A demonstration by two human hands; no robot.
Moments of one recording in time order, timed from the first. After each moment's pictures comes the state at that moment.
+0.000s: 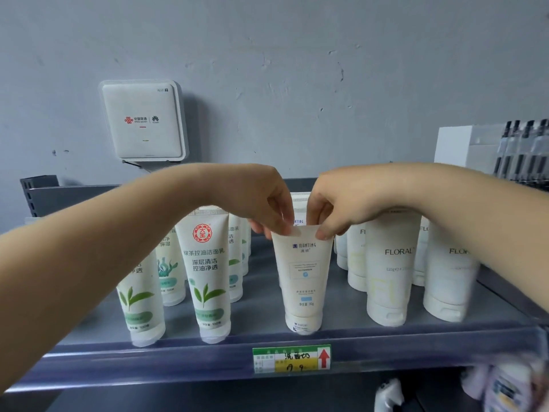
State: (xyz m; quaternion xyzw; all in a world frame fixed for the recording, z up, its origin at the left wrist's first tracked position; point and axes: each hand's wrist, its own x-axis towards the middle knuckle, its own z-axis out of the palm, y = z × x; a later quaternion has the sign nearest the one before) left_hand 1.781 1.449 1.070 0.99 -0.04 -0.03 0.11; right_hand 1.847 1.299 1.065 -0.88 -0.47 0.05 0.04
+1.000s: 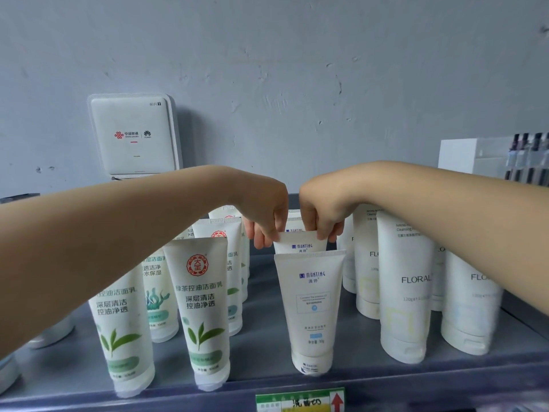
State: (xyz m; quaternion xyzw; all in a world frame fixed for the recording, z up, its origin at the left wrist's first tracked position) left_hand 1.851 1.473 1.077 0.99 -0.02 -0.12 0.02; right_hand 1.900 1.349 1.074 -0.90 -0.42 0.08 -0.05
